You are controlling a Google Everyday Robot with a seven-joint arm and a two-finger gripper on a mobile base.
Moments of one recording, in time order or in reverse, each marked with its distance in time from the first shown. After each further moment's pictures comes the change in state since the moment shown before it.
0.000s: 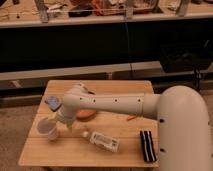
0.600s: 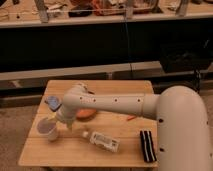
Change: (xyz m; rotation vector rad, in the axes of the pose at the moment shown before) arm 0.002 -0.002 0.002 0.007 -0.014 -0.002
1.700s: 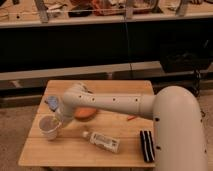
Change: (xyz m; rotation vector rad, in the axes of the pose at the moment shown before) arm 0.002 -0.005 0.010 0.006 -0.030 -0.002
